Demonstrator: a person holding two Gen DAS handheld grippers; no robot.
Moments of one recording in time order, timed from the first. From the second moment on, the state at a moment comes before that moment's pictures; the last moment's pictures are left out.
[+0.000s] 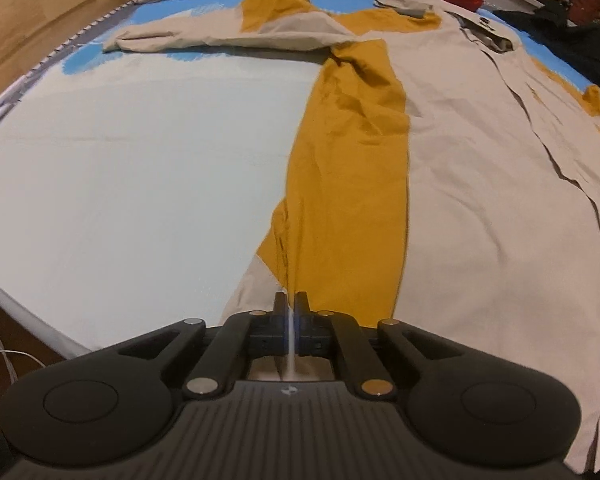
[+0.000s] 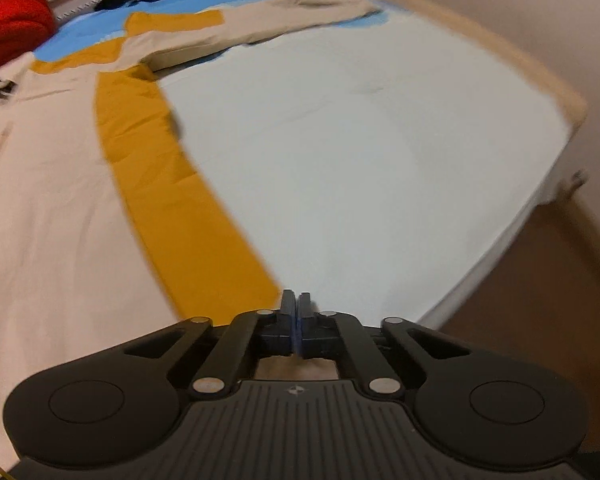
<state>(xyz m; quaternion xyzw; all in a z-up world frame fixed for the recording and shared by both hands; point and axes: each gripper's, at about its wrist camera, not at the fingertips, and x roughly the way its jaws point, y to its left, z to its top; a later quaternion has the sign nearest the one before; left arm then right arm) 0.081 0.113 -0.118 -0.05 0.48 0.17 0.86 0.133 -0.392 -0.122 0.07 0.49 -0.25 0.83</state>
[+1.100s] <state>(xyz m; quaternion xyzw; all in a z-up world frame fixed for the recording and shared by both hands) -0.016 -0.019 0.001 0.03 0.30 0.01 0.95 -0.014 -0.217 0.013 0.02 0.27 0.02 0.96</state>
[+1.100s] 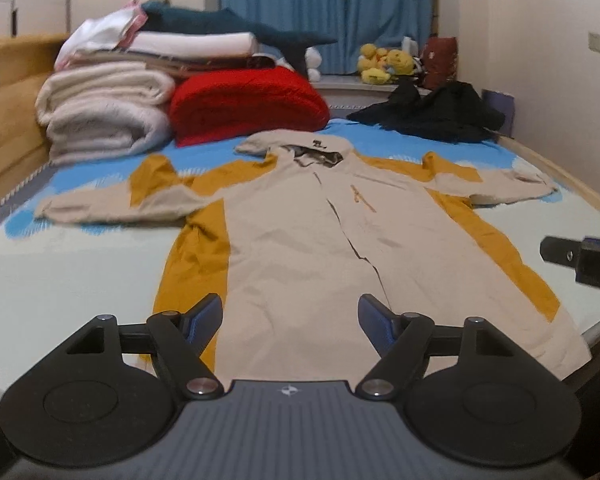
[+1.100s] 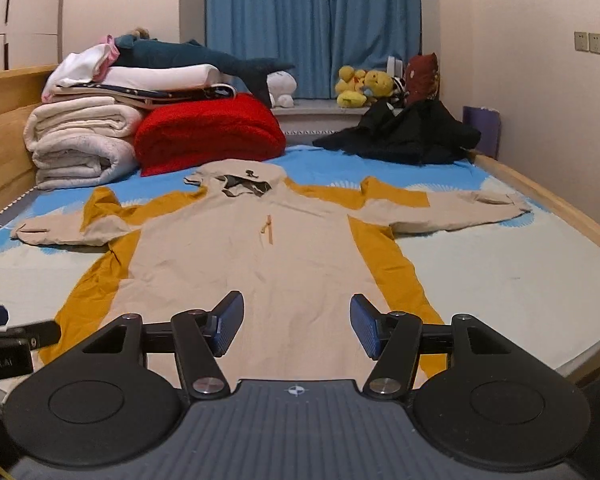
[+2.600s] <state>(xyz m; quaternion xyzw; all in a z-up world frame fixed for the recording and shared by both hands) 0.016 -0.003 -0.027 -0.01 0.35 0.03 0.94 0.029 -0.197 -0.040 -0.03 0.38 0.02 0.93</state>
